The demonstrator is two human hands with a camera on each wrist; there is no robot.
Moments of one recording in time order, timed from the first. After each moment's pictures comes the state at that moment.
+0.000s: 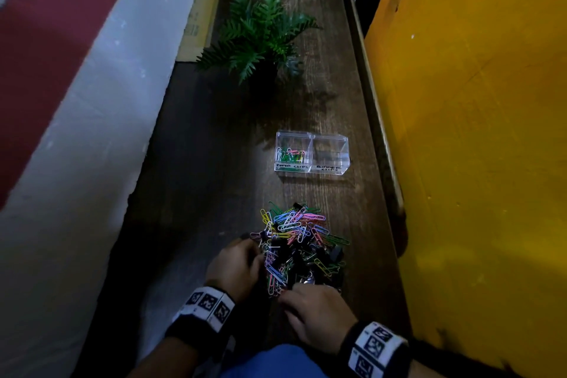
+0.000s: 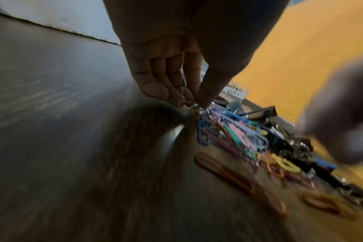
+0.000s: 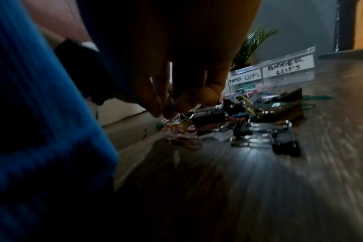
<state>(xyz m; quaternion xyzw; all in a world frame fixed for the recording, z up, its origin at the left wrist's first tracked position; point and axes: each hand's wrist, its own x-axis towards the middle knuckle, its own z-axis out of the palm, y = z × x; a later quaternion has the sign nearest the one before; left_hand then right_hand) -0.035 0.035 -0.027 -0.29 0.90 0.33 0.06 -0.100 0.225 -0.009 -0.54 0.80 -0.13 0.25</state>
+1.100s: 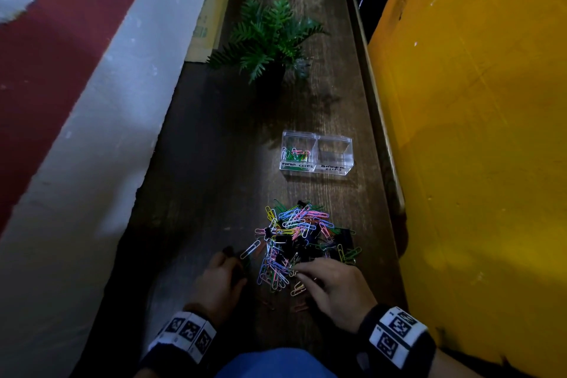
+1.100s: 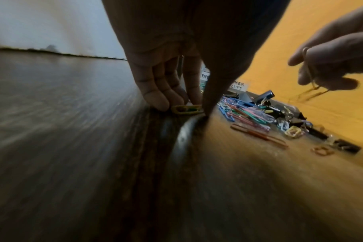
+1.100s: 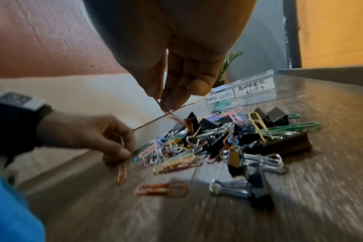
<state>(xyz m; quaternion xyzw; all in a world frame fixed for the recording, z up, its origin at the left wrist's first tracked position) 0.017 0.028 -0.019 -0.30 0.88 0.32 0.17 -0.121 0.230 0.012 -0.47 0.82 -0.30 0.15</state>
